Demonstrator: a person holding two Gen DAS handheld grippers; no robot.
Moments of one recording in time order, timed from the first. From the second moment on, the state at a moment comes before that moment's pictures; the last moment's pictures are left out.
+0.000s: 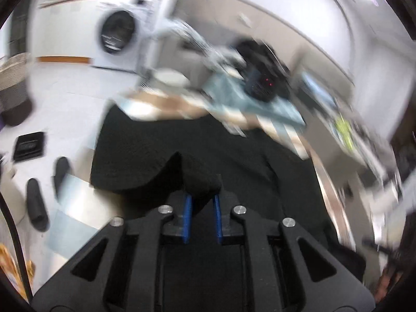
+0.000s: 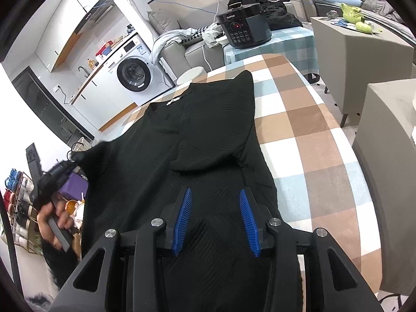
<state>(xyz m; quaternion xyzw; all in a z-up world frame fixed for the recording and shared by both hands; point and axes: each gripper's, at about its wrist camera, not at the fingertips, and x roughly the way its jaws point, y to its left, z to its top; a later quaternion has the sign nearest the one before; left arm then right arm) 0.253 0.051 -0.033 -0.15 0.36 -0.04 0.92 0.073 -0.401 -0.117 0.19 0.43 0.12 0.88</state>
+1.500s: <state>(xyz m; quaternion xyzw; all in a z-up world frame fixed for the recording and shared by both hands) 0.341 0.123 -0.082 -0.28 0.37 -0.07 0.89 0.060 -0.423 -0.134 0.22 0.45 0.07 0.86</state>
